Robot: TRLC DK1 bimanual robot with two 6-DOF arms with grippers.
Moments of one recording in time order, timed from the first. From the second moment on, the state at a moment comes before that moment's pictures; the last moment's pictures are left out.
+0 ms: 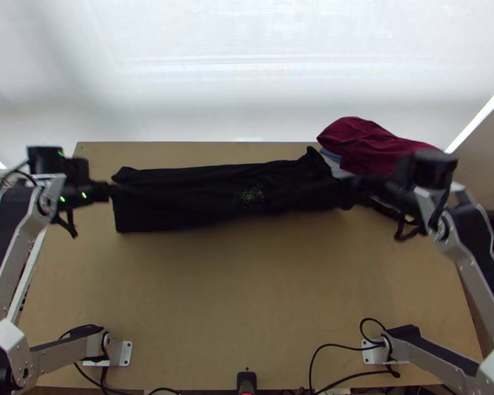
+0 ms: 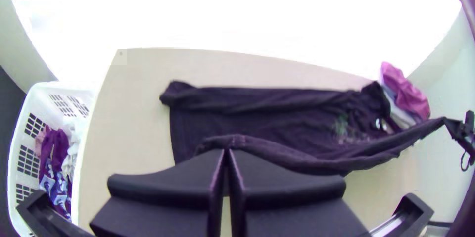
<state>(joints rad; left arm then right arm) 0.09 1.32 1.35 -0.82 0.16 -0.03 0.19 1.20 1.28 -0.65 -0.12 0.42</state>
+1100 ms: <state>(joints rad) 0.31 1.34 2.16 -0.35 0.07 -0.42 0.14 1.29 2.21 -0.28 -0.04 0.33</state>
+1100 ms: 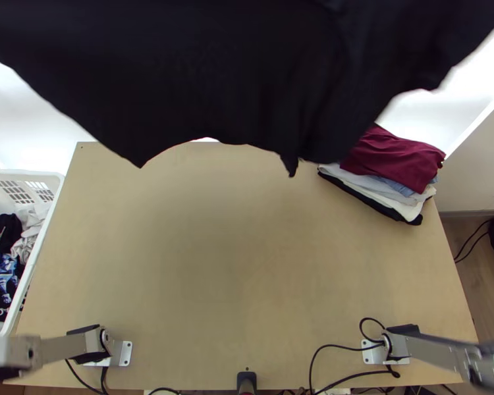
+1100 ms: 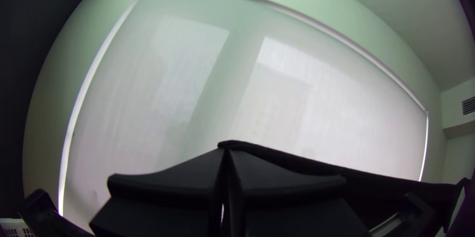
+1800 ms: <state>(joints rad) 0.38 0.92 2.01 -0.43 0.07 -0.48 0.12 0.88 2.17 -0.58 -0.01 0.30</state>
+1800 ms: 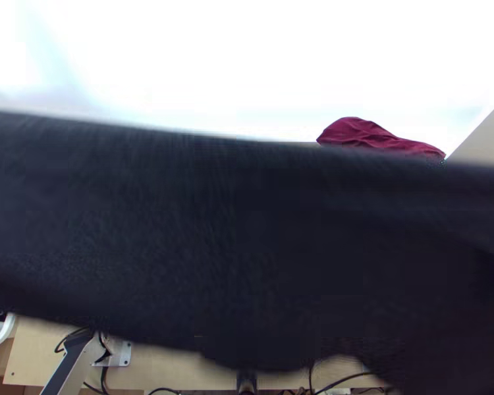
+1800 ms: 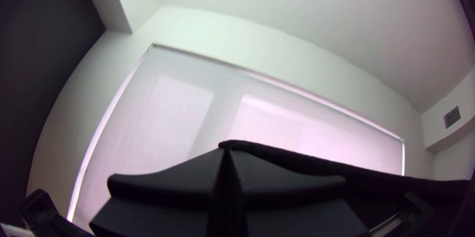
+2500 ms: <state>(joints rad) 0.34 1.02 0.92 -0.20 0.22 -0.47 0.07 0.79 0.71 -0.18 -0.15 0.57</state>
